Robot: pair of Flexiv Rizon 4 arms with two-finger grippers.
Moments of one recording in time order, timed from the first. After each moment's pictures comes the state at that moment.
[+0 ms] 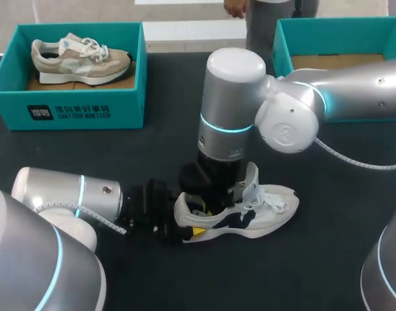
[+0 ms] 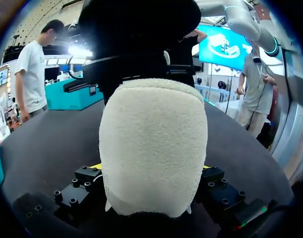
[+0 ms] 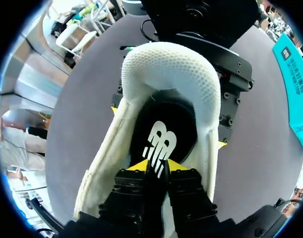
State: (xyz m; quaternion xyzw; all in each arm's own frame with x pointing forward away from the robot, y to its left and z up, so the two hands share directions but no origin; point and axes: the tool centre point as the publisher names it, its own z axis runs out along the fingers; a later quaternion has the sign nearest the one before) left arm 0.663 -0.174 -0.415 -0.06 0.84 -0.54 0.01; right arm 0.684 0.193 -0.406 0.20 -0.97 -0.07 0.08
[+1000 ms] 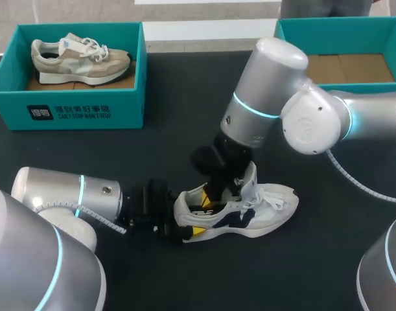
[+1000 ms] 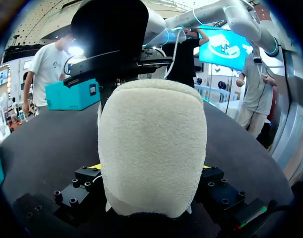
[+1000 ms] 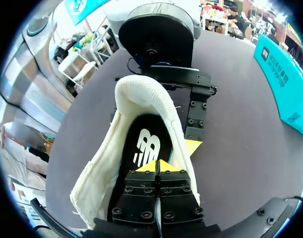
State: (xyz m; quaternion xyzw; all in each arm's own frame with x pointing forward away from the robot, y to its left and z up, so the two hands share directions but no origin) left arm 0.663 -0.174 -0.414 -0.06 0.84 -0.54 0.01; right arm 0.694 0.204 -0.390 0.15 -0.96 -0.22 0.11
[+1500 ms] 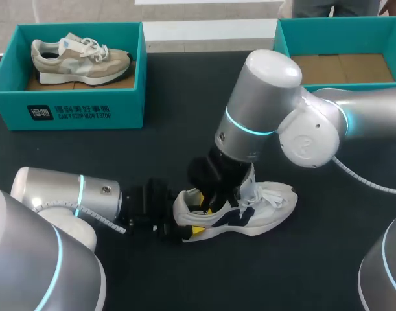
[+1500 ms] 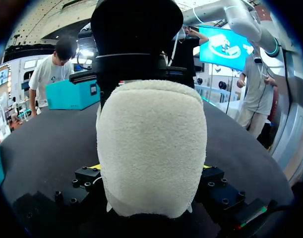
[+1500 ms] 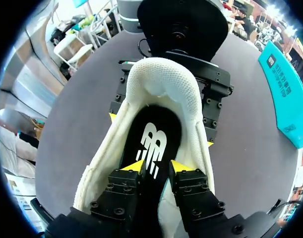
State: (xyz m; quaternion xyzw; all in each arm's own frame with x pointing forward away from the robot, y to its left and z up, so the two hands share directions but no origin) left arm 0.665 -0.173 -0.415 -0.06 0.84 -0.54 0.01; right arm 0.693 0.204 -0.399 0.19 -0.97 -0.17 0.03
